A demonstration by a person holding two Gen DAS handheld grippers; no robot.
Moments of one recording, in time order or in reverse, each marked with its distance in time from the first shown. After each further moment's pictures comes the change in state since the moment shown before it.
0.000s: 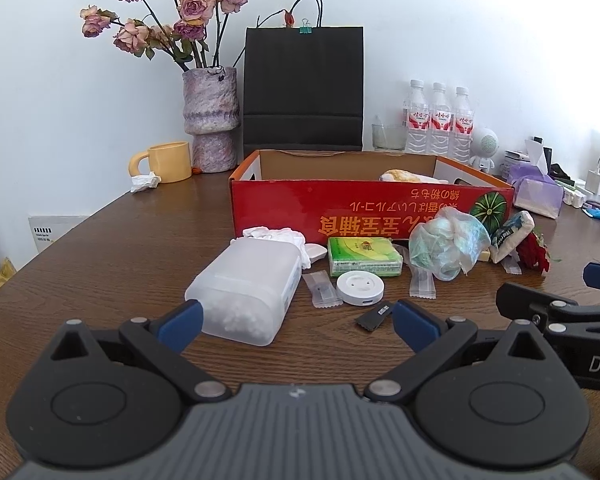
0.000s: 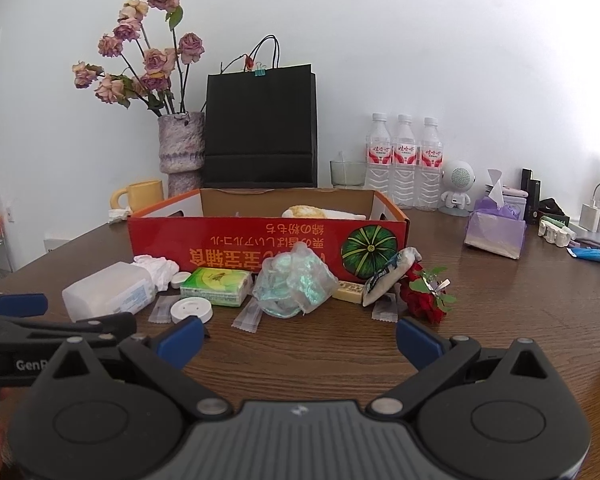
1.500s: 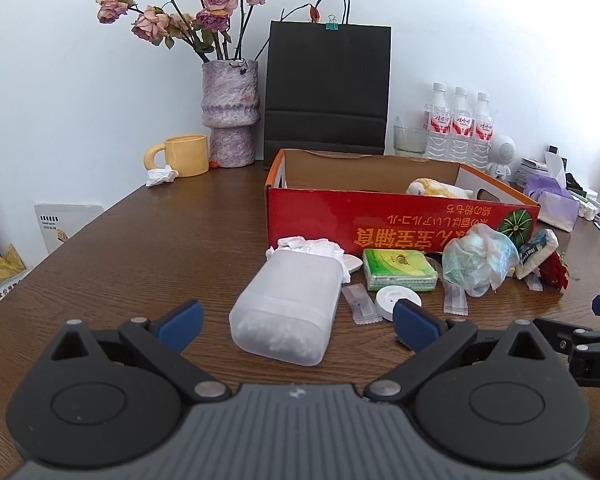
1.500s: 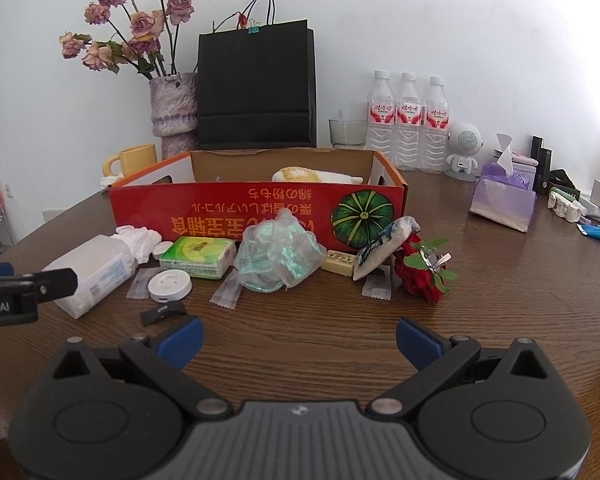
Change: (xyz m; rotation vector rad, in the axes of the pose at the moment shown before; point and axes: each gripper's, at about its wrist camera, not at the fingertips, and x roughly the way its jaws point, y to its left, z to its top) left arm 0.010 0.034 0.022 -0.034 0.038 0.013; right arm 0.029 -0.021 0.009 -0.001 0.150 0.013
